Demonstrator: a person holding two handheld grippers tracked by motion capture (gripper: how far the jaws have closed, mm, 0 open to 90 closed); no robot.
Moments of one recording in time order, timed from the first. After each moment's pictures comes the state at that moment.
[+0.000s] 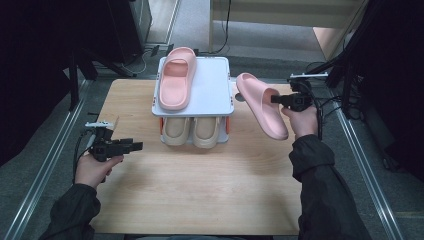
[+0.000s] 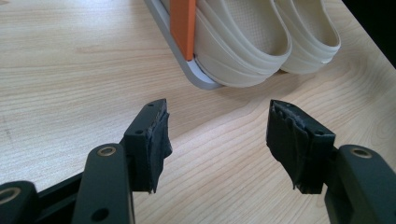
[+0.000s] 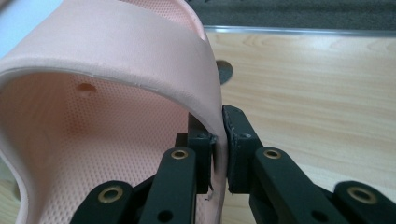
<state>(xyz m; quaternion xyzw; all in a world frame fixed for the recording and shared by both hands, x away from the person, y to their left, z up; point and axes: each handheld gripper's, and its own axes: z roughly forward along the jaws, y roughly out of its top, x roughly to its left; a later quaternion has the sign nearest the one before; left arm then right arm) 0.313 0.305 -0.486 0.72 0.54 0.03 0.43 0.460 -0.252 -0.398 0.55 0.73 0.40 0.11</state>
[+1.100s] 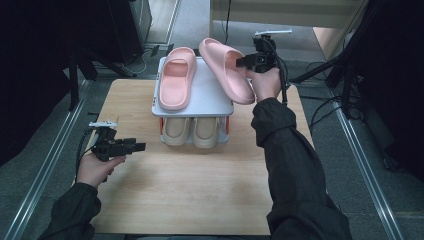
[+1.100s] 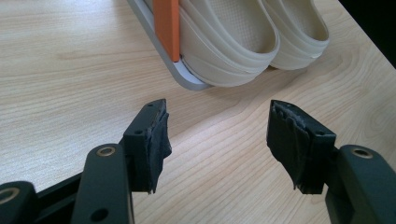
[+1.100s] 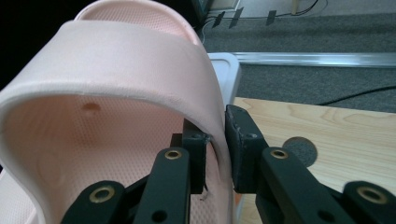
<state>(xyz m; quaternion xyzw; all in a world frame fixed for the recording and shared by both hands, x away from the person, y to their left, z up) 0.315 0.297 -0.485 0.73 0.52 0.03 0.43 0.513 -0.136 -0.320 0.56 0.70 0.43 0.09</state>
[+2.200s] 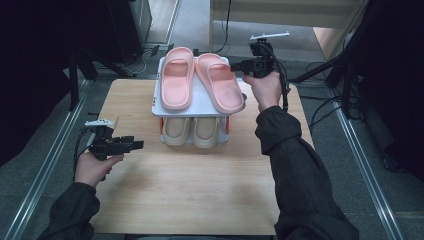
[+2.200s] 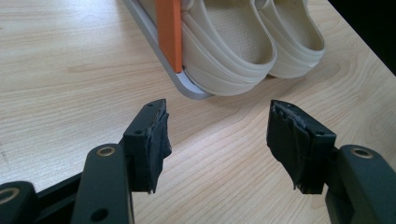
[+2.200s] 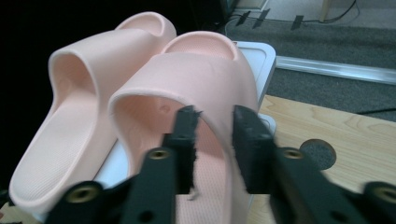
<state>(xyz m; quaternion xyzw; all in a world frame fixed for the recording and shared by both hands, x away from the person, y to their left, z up) 0.313 0.302 -0.479 0.73 0.52 0.04 0.44 0.492 -0.132 -0.317 0.50 0.74 0.44 0.09</state>
